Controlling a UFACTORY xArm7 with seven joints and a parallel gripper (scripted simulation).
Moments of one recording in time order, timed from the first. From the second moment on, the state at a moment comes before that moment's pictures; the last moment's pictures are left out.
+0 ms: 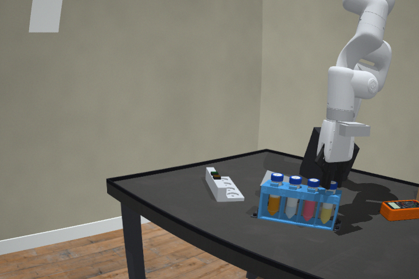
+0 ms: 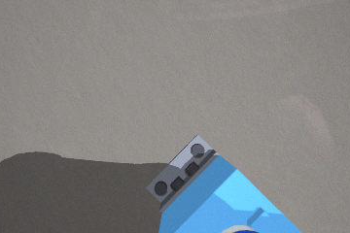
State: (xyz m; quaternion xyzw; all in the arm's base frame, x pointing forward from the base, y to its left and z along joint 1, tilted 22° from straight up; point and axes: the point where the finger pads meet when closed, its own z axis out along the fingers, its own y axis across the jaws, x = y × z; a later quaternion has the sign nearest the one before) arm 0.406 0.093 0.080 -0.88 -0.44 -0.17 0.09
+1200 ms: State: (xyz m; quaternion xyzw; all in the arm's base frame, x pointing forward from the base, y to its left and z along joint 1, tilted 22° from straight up) arm 0.406 0.093 0.081 -0.37 -0.91 -0.17 -0.05
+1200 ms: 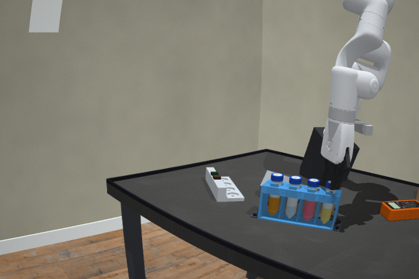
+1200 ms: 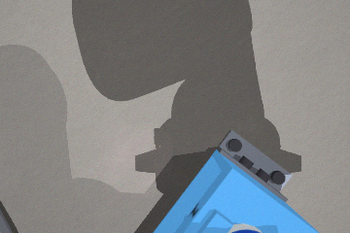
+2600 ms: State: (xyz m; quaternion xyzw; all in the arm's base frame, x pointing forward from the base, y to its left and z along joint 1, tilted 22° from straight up) arm 0.406 0.092 0.080 -0.81 -0.54 -0.21 0.07
